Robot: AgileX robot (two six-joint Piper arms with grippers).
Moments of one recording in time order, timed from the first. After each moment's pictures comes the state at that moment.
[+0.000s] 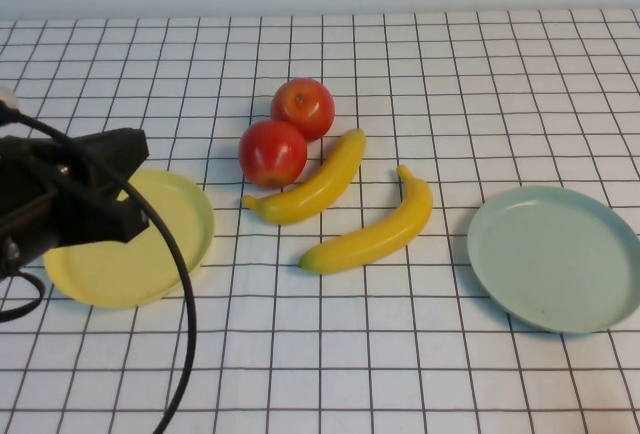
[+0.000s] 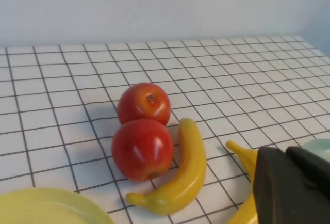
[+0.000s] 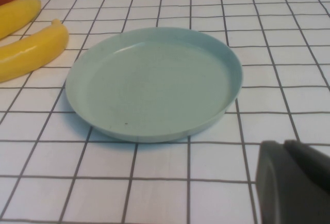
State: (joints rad) right arm 0.07 -0.01 0.03 0.07 0.38 0.02; left arm -0.26 0.93 -0.63 1.78 -0.29 -1.91
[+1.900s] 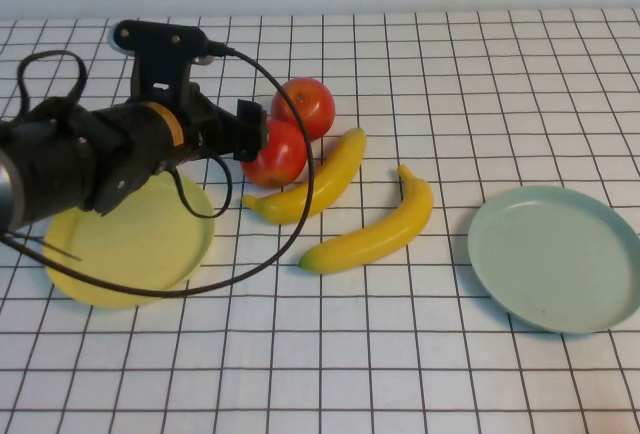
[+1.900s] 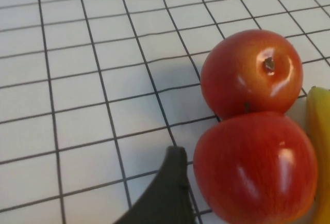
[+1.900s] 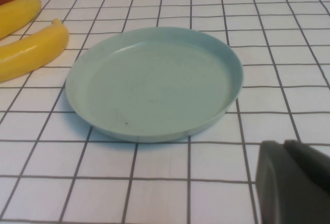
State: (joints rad) right arm 0.07 -0.01 0.03 0.07 0.38 0.02; left arm -0.38 1.70 -1.08 0.37 -0.02 -0.44
